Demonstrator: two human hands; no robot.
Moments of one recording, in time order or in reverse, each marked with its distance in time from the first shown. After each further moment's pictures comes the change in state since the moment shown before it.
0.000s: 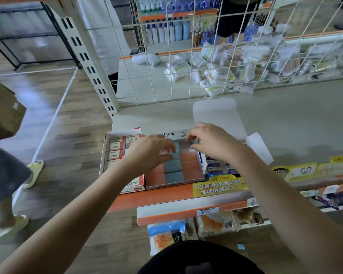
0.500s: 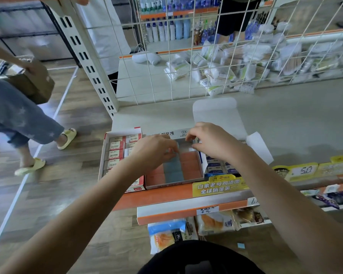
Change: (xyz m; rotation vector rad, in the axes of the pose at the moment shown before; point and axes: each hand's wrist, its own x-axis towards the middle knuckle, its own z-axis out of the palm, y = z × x) left_hand 0.010 0.005 0.006 0.037 -0.018 -0.013; right_hand 0.004 0.004 0.003 -0.014 0.010 -0.033
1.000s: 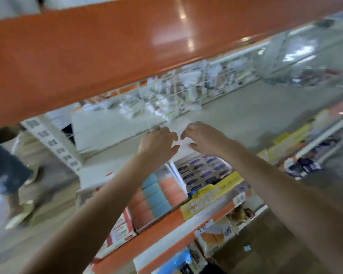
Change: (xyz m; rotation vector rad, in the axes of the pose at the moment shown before) left_hand 0.081 0.055 -0.043 0.278 0.096 0.220; right_hand -0.020 0.045 -0.036 -0.227 0.145 0.203
